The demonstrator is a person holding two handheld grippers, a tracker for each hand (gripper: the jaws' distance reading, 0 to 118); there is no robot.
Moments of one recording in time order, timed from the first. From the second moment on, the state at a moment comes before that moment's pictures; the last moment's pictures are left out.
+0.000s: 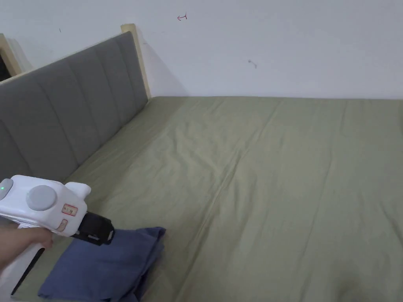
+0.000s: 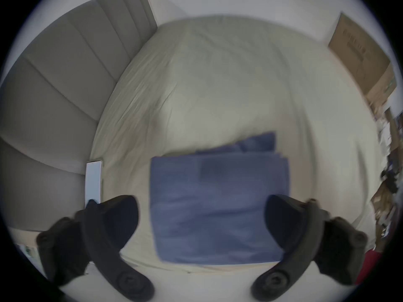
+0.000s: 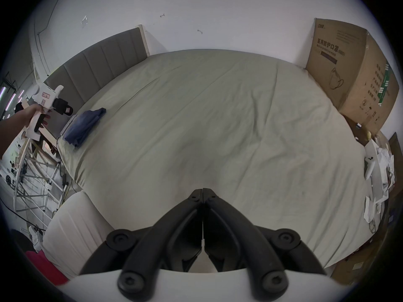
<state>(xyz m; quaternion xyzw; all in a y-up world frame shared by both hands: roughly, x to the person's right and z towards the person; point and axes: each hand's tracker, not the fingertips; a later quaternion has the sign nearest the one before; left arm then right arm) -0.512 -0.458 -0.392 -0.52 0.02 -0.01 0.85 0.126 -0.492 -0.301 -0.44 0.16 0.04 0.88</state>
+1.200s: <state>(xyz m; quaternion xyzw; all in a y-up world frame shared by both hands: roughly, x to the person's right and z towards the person) -0.168 -0.351 -0.194 0.12 0.02 -0.02 0.99 0.136 -0.360 -0.212 0.04 -0.01 0.02 1.00</state>
